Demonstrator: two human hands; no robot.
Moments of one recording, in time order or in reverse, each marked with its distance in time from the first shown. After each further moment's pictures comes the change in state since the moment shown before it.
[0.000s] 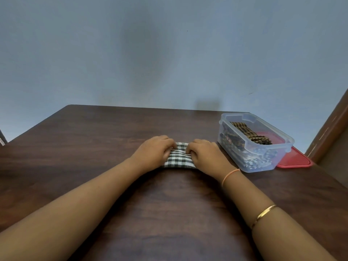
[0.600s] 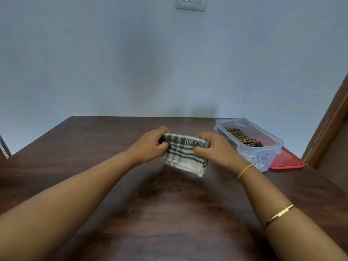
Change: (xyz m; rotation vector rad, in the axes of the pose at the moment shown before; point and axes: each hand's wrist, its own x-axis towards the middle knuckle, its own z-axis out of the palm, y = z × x) left_hand 0.007 0.014 -0.048 -0.304 0.007 -0.144; right_hand -0.018 0.006 -0.055 0.641 0.059 0.089
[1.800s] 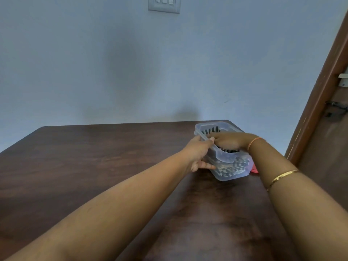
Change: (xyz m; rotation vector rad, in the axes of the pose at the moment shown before) left_hand 0.080 0.128 0.107 -1.140 -0.266 -0.653; right_hand 0.030 0.041 -0.096 -0.465 -0.366 0.318
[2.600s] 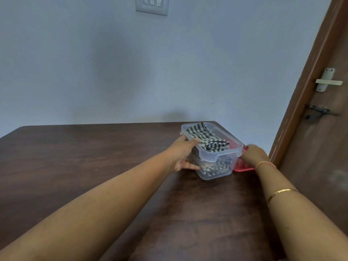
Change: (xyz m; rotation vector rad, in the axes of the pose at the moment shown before) left_hand -0.002 0.000 0.002 0.005 -0.005 -0.016; right_hand -0.003 0.137 0.046 0.272 0.456 0.658
